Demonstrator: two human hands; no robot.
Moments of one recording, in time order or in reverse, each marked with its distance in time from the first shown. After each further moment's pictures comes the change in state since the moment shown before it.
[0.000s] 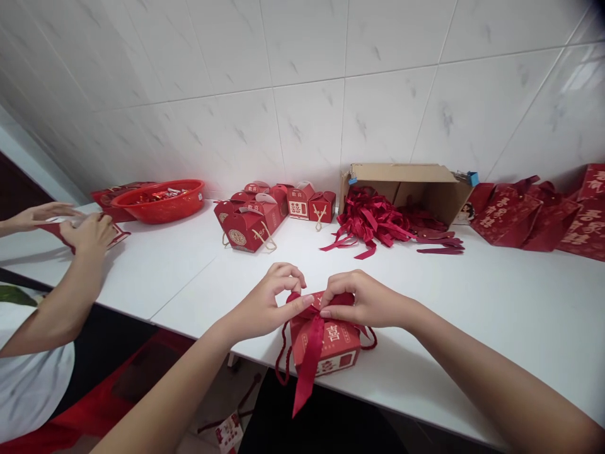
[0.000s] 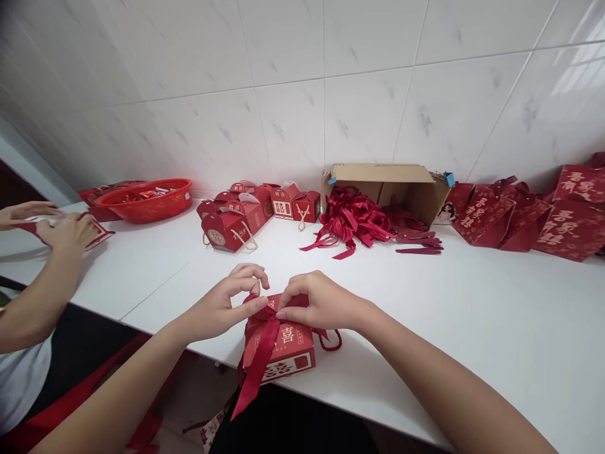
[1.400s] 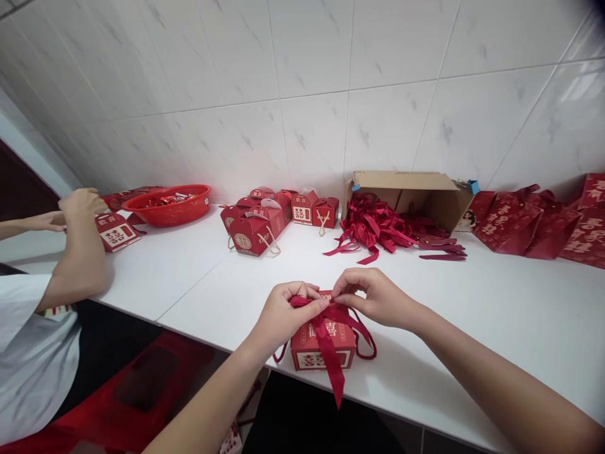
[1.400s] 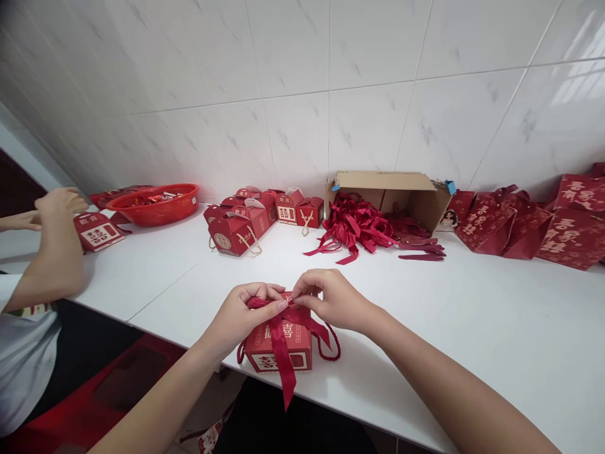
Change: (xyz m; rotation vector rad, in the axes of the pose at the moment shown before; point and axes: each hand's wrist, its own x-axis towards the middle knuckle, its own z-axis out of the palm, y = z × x) left_hand -0.003 0.009 0.037 -0.552 0.254 -0.291; right_hand -0.005 0.005 0.000 0.051 0.183 0.089
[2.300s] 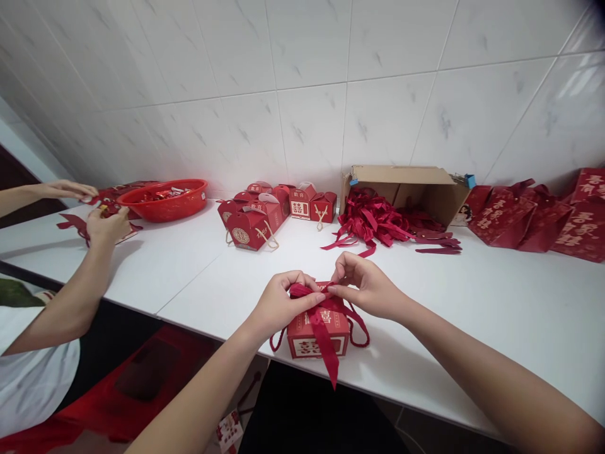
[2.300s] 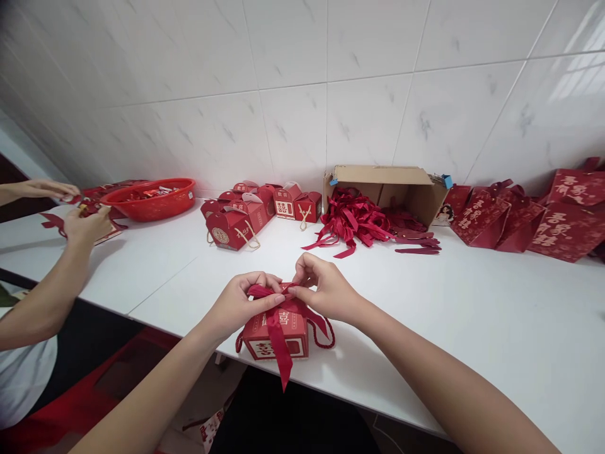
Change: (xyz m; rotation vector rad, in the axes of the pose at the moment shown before) left_hand 0.004 0.001 -0.007 0.059 -0.096 -0.024; right_hand 0.001 0.003 0.011 0.320 0.090 0.044
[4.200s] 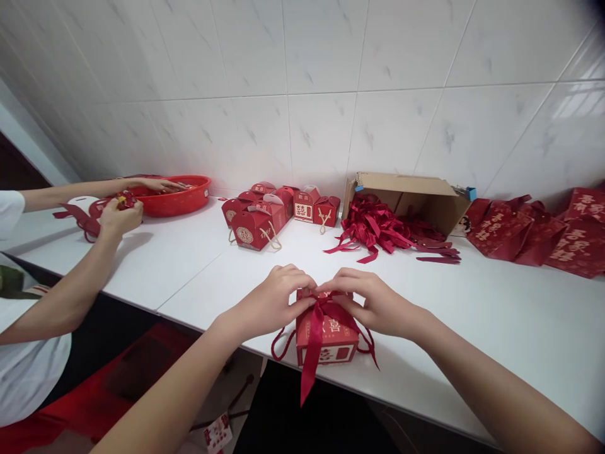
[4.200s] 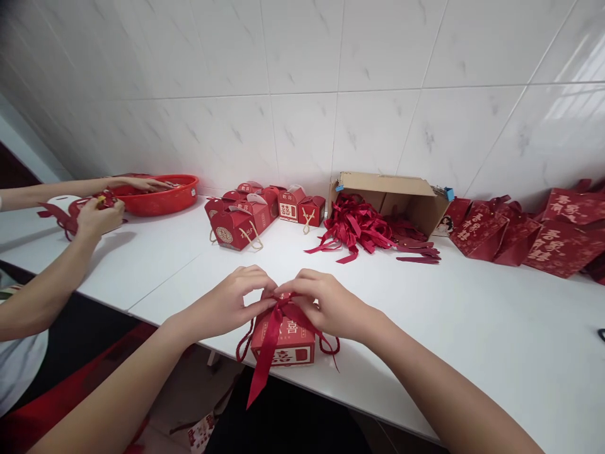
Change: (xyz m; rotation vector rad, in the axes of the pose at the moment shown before) left_hand -0.007 0.020 -0.034 0.803 -0.151 0.441; right_hand -0.007 -0.021 0.005 -0.520 -0.196 -0.260
